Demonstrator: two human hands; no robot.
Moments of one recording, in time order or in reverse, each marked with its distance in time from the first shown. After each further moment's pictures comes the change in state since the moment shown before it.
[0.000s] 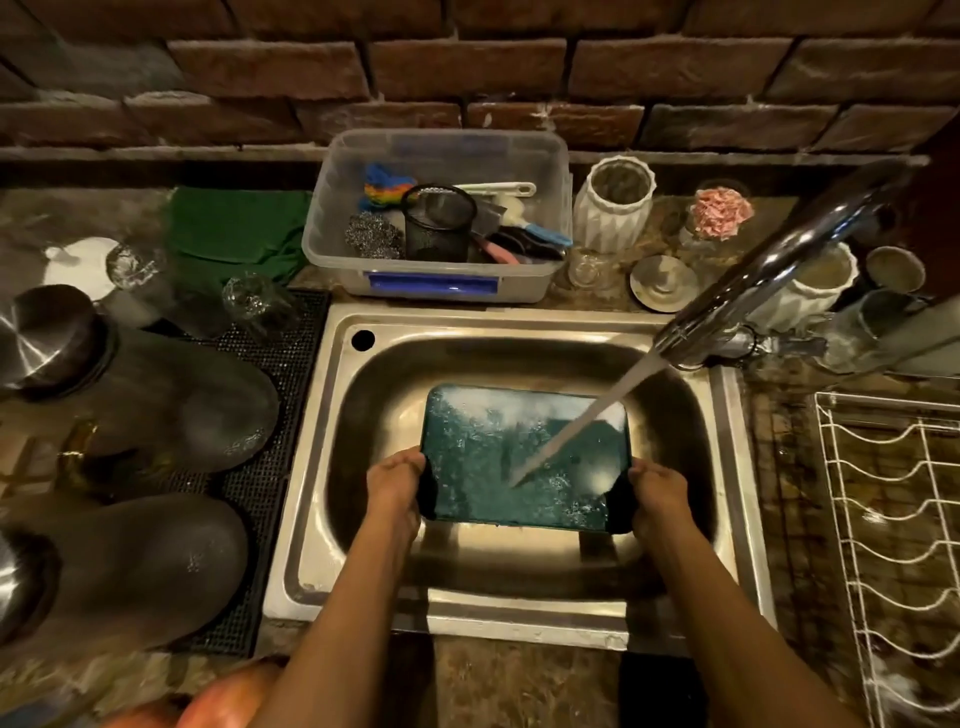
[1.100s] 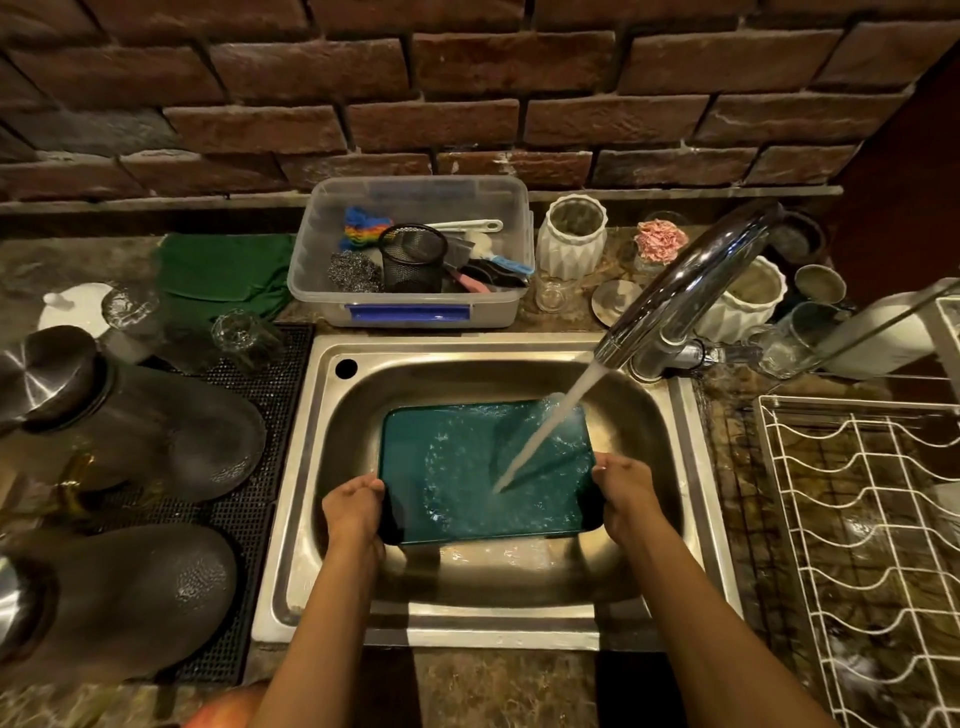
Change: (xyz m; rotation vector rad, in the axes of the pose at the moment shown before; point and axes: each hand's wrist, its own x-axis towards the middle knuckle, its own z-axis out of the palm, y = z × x) left_hand -0.031 0.018 -0.018 0.031 0.125 0.077; right_hand -0.040 -0.031 0.003 -0.086 -0.115 -0.025
